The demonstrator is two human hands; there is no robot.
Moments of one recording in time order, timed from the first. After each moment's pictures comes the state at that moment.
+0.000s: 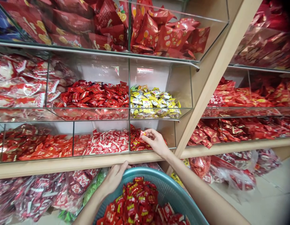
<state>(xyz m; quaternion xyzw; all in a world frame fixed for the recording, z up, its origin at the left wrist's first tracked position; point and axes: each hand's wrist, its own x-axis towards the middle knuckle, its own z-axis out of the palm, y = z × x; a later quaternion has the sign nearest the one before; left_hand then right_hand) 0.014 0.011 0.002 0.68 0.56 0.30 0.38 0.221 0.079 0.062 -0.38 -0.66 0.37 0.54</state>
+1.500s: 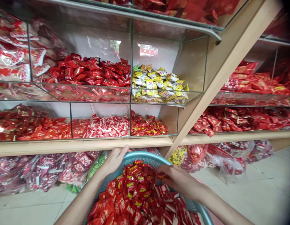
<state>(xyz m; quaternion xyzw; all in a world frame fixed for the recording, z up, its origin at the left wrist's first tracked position) 0.016 0.014 -0.002 0.71 0.53 0.29 0.36 0.286 -0.051 0.028 -0.50 -0.83 0.25 0.04</state>
